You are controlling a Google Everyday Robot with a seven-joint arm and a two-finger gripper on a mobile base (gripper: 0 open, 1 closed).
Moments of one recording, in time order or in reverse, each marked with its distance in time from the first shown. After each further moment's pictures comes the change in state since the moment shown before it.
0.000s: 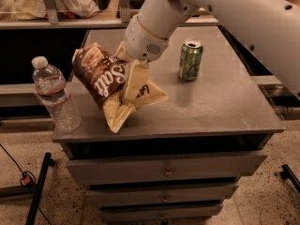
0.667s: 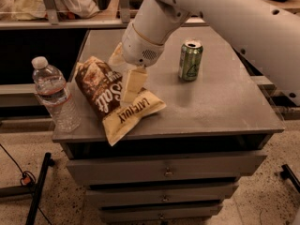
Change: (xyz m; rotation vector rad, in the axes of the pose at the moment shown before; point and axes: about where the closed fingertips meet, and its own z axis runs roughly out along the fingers) arm 0.005 0.000 0.017 -0.024 0.025 0.008
